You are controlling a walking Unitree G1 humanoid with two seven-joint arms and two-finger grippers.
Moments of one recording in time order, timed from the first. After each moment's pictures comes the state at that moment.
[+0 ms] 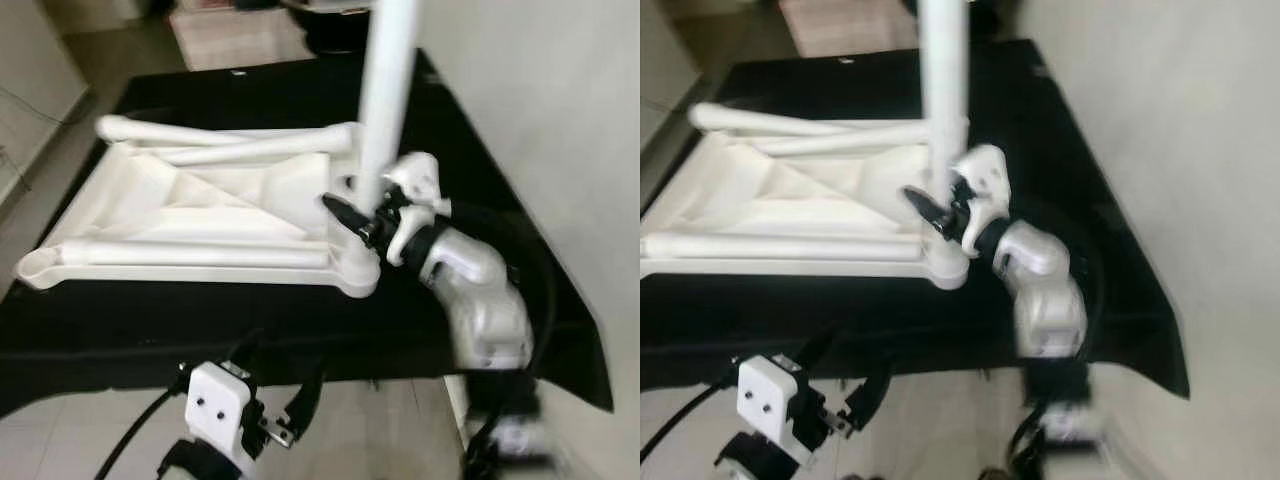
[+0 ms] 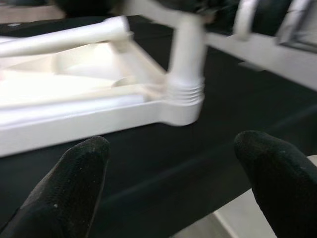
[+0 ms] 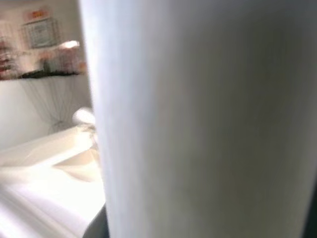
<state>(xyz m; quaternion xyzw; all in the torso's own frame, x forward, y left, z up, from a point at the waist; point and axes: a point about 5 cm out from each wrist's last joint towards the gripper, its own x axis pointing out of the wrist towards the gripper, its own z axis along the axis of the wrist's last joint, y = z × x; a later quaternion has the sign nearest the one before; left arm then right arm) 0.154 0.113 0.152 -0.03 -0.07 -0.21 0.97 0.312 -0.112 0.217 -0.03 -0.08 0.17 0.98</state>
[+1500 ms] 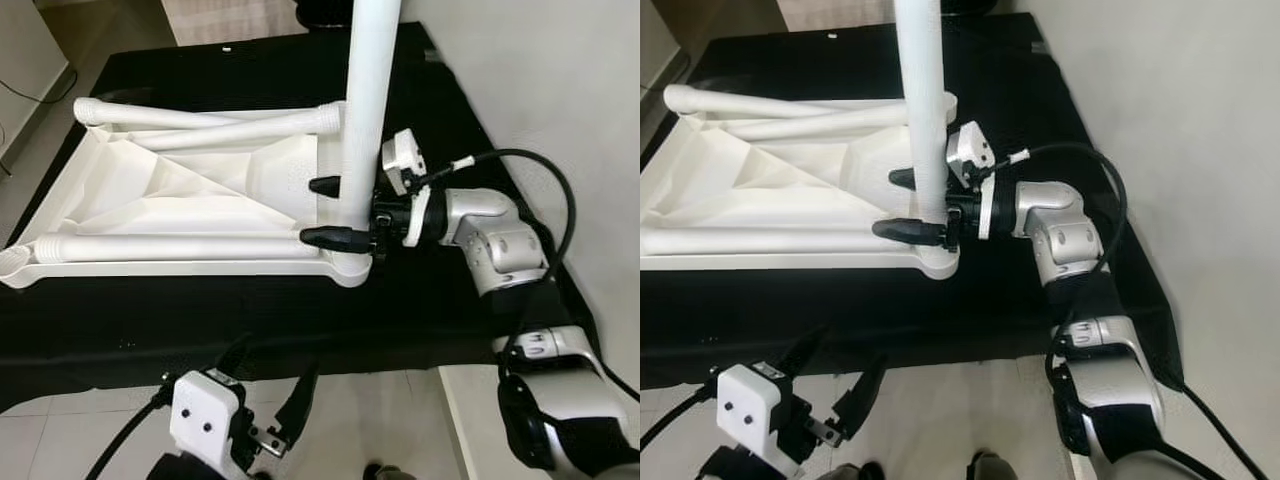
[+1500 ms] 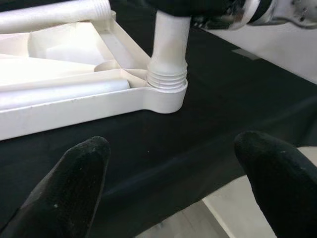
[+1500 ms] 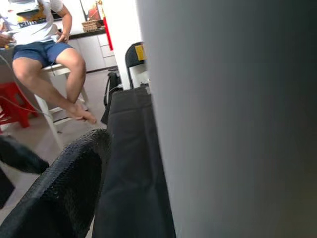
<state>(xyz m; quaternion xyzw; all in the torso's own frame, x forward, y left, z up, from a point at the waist) 0.136 0.113 0.164 -0.03 -0.06 -0.21 0.98 0.353 -0.106 0.246 -0.07 -0.02 0.66 0.75</state>
